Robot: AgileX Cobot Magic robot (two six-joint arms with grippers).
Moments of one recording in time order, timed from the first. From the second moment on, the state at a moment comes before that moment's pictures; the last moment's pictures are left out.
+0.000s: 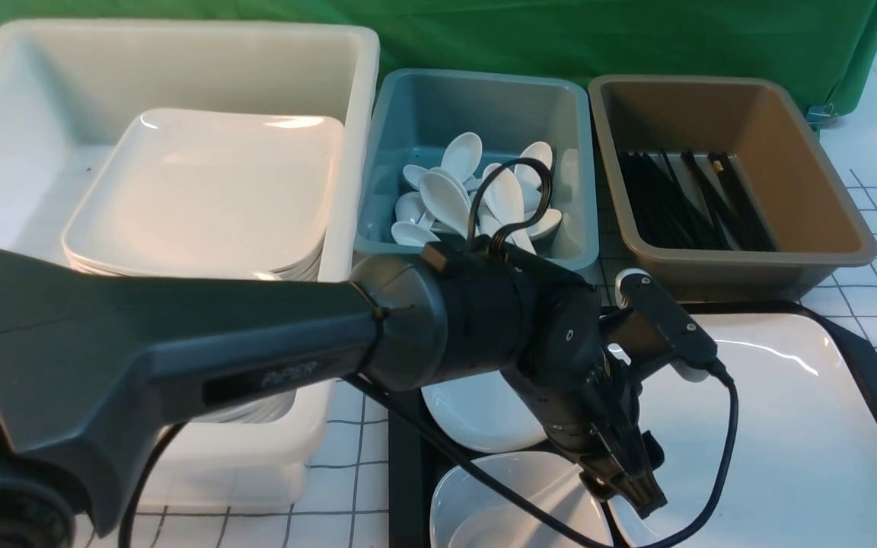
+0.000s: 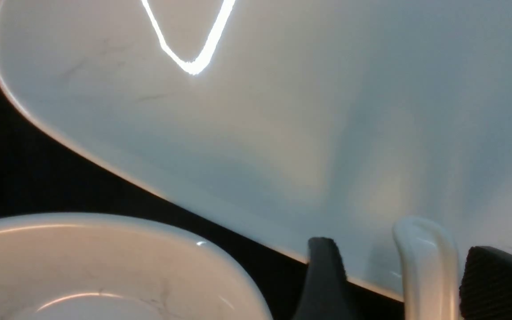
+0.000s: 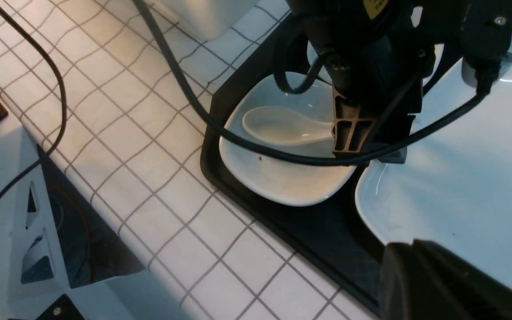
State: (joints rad) right arm 0.20 0.66 -0.82 0.54 1.18 -0.61; left arm -0.87 2.03 -1.44 -0.20 0.60 0.37
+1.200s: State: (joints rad) right arm 0.20 0.75 -0.83 0.54 0.70 -0.66; left arm -0.62 1.92 -1.78 -0.02 0.33 0.10
